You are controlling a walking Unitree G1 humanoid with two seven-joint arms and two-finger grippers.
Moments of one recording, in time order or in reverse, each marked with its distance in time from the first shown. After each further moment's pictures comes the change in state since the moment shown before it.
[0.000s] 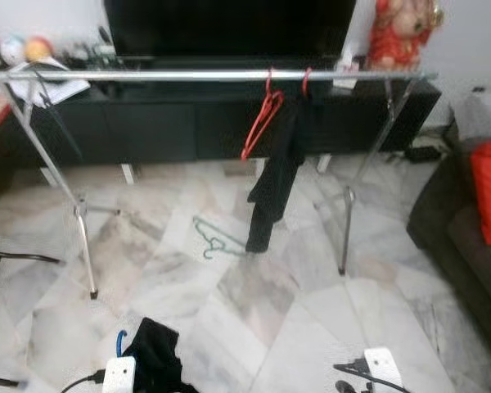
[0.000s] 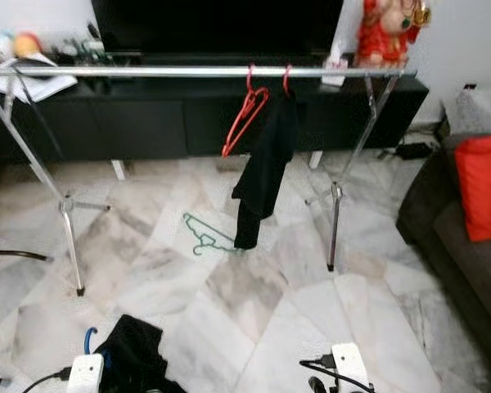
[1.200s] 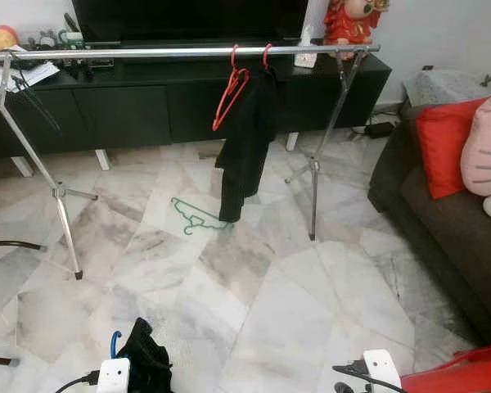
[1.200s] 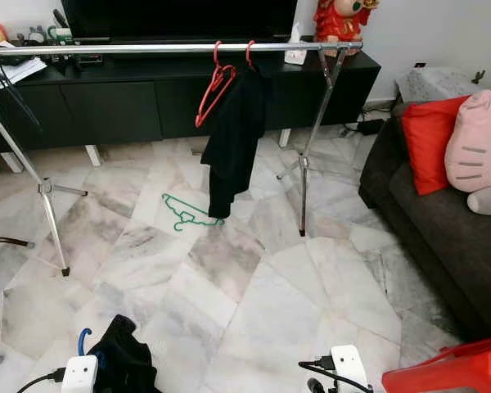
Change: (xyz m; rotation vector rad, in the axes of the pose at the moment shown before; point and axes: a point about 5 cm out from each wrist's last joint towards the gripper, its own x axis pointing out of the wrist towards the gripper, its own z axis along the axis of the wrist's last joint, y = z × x) left arm -0.001 0.009 0.001 0.003 -0.012 0.020; right arm 0.001 0.004 -0.002 0.004 0.009 0.010
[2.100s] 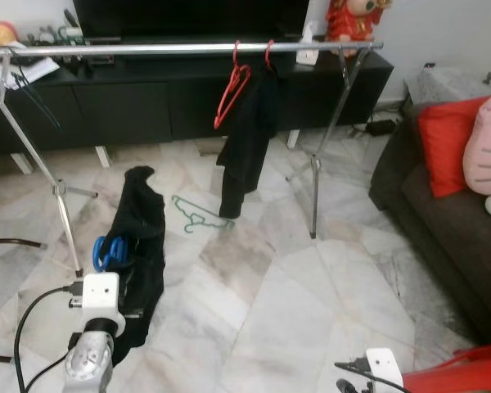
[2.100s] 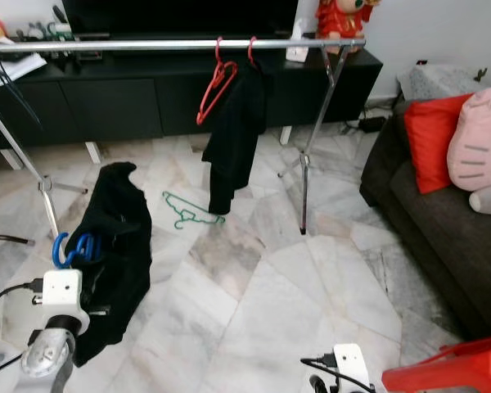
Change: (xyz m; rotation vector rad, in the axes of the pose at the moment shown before) left arm -0.045 0.000 0.140 0.082 -0.850 0.000; right arm 0.000 -0.002 0.002 0.031 -0.016 -0.029
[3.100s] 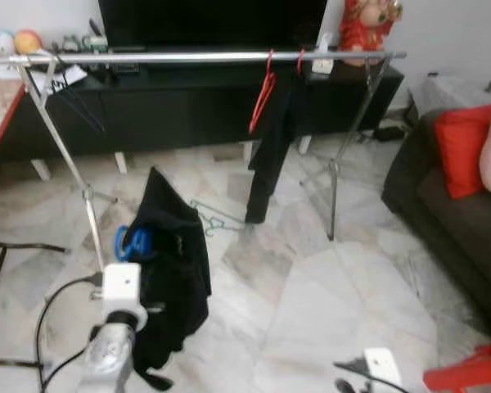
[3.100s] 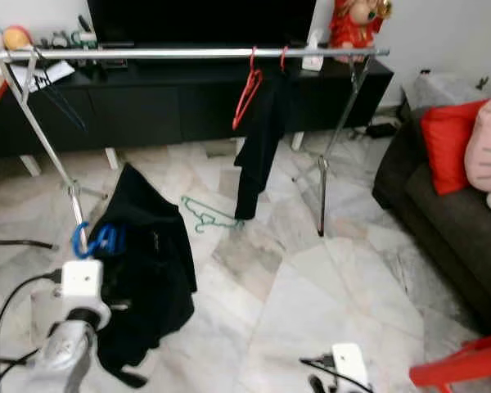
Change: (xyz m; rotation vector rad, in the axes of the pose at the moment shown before) left arm -0.002 -0.025 0.023 -0.050 0.038 -0.048; right arm 0.002 0.008 0.002 0.001 -0.014 0.013
